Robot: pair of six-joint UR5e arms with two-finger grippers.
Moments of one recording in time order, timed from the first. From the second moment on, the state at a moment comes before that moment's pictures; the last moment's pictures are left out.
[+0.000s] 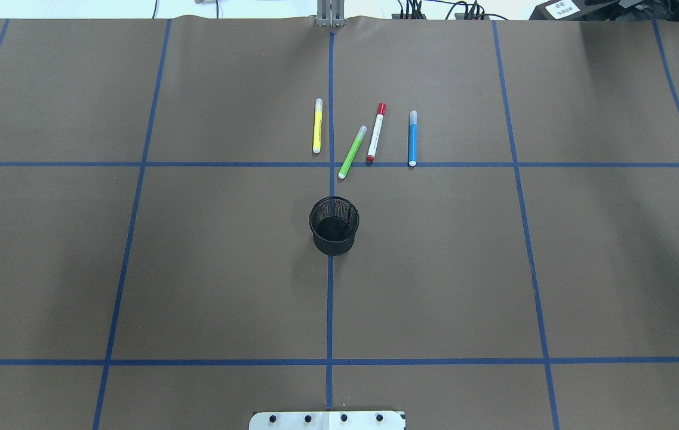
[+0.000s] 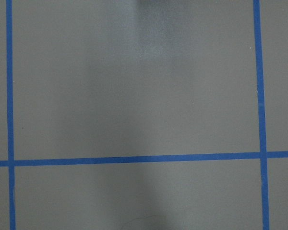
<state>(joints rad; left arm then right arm) -1.42 -1.71 -1.77 -1.37 -2.40 -0.10 1.39 -1.45 1.72 -1.60 2.38 0.28</state>
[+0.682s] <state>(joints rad) -1.42 -1.71 -1.77 -1.38 -2.40 -0.11 1.39 -1.47 1.73 -1.60 2.37 0.28</state>
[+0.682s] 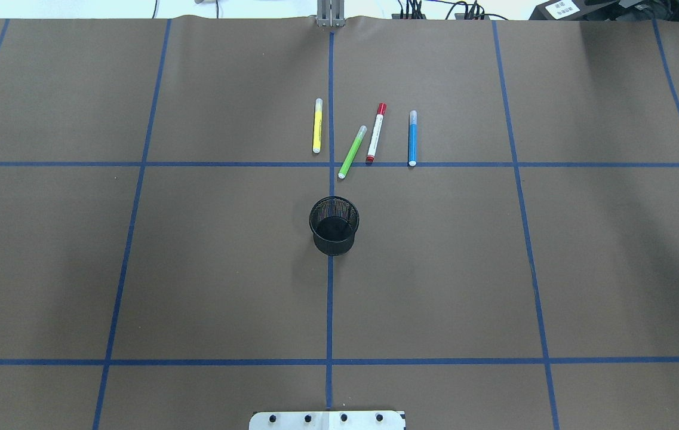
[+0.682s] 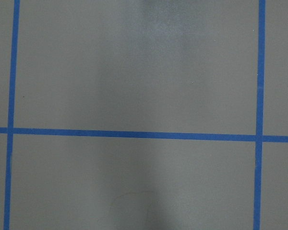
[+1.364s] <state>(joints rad) -1.42 -1.71 -1.76 -1.38 -2.40 -0.11 1.39 -1.47 1.73 -1.60 2.37 0.28</state>
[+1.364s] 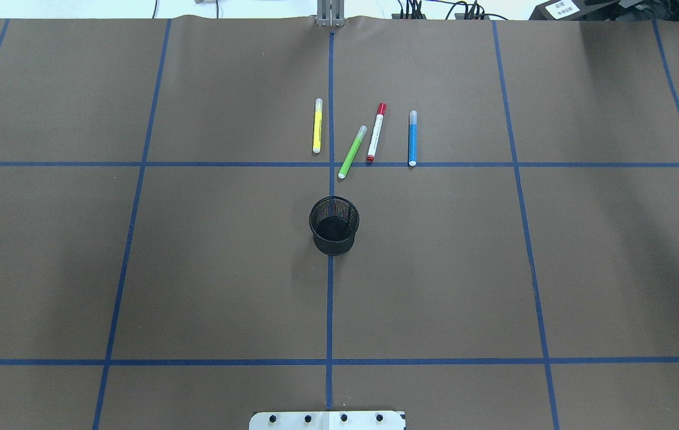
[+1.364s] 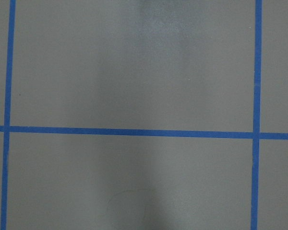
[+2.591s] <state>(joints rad) -1.49 -1.71 -1.70 -1.40 -2.31 0.03 1.43 -1.48 1.72 -1.61 2.36 0.27</state>
